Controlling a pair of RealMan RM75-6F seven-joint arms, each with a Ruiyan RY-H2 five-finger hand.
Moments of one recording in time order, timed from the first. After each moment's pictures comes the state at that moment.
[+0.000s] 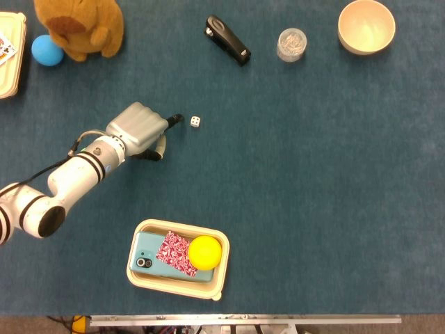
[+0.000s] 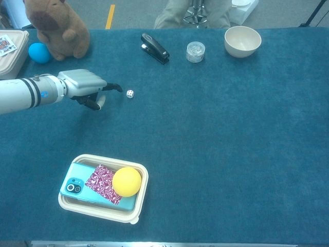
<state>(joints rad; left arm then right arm) -0.92 -1.42 -0.03 -1.36 1.16 0.51 0.27 0.18 -1.16 0.08 -1.54 -1.43 1.34 0.01</state>
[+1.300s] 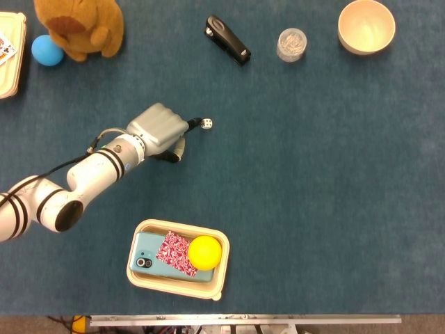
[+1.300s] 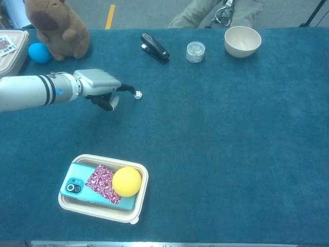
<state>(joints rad) -1.01 -1.43 -0.01 -1.40 1.10 0.50 0.28 0.16 -1.15 0.06 -1.48 -1.46 1.37 0.12</state>
